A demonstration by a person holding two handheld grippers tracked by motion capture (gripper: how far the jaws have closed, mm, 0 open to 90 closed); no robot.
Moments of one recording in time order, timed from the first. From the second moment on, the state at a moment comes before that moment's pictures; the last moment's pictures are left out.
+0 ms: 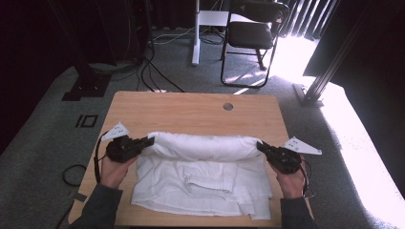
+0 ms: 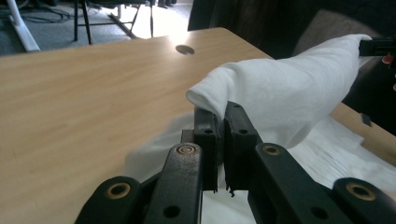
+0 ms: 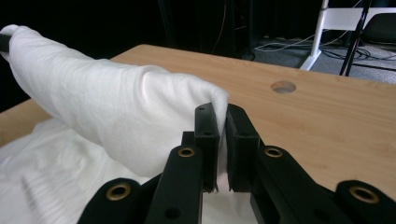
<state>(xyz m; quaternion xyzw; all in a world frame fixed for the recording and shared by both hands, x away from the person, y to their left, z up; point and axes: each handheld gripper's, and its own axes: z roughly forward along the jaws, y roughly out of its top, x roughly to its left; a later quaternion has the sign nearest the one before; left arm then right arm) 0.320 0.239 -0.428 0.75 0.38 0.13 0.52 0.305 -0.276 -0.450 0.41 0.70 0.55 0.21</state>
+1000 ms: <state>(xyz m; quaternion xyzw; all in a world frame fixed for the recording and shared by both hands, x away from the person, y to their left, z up) 0.272 0.248 -0.465 0.74 0.44 0.11 0.50 0.249 -0.266 -0.482 0.45 0.72 0.50 0.20</state>
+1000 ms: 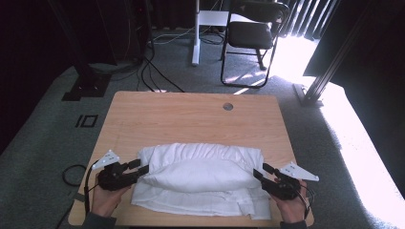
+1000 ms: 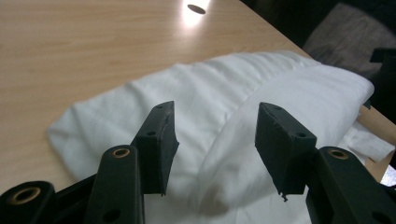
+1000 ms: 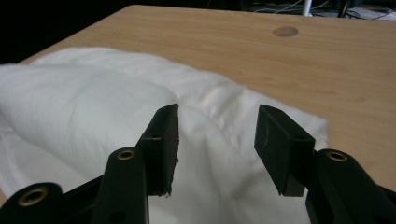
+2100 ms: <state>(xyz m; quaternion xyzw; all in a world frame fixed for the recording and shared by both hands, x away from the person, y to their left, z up) 0.308 0.178 -0.550 0.79 0.43 0.08 0.42 0.293 -0.202 -0.555 0.46 0.78 0.39 0.16</state>
